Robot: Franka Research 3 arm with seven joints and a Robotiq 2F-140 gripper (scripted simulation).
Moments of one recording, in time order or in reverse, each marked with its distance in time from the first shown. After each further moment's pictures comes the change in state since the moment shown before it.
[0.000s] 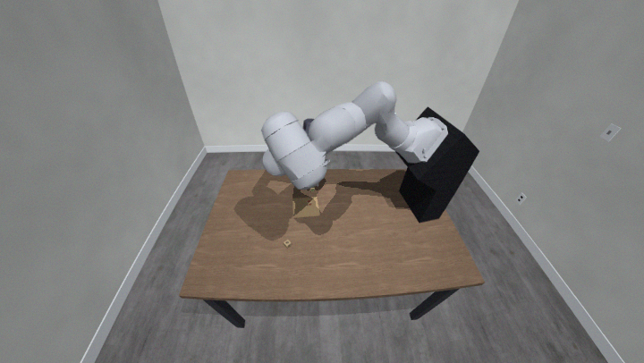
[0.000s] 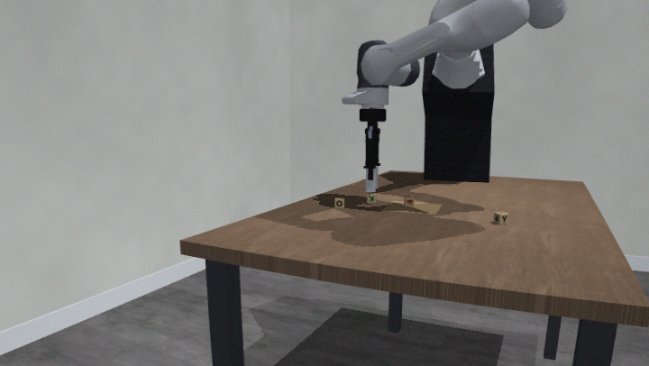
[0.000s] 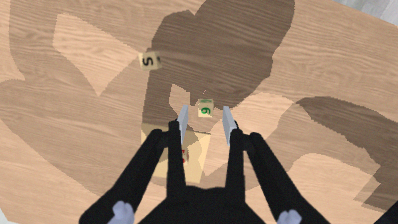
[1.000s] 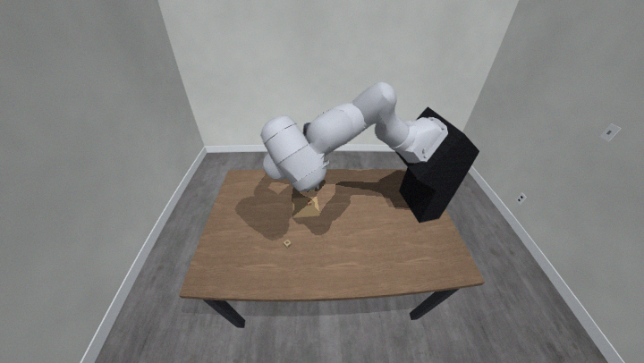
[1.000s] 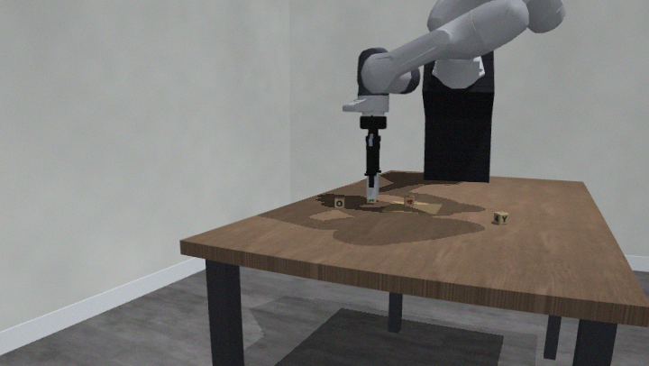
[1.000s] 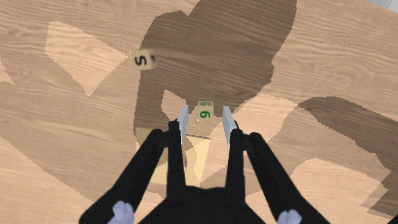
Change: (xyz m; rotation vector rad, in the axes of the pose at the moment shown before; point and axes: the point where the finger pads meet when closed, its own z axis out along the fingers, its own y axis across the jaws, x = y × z) arm -0.003 0.001 0.021 -0.003 -0.005 0.000
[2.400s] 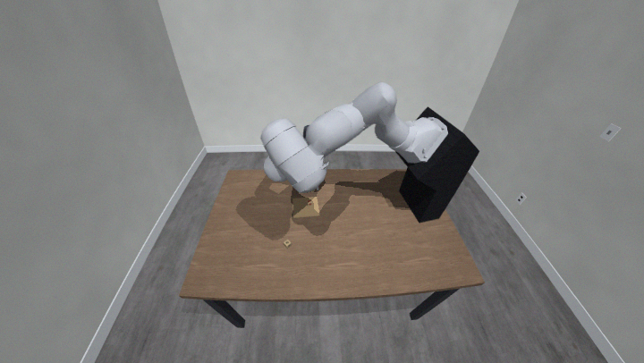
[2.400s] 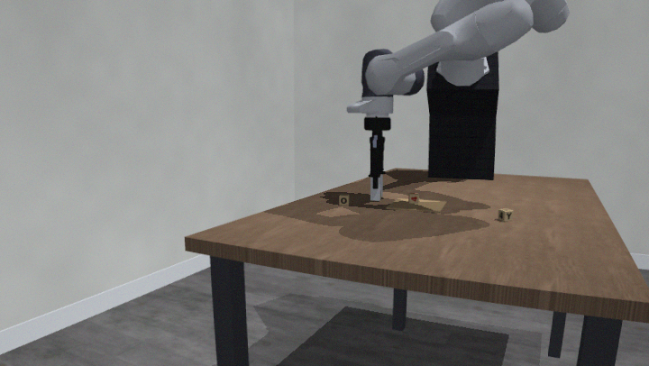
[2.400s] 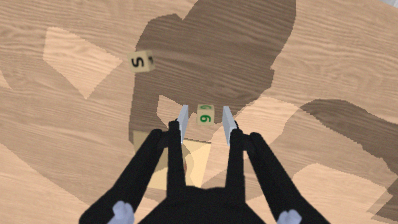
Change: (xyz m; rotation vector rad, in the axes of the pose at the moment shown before) arm 0.001 -0.001 0.012 0.003 0.004 0.000
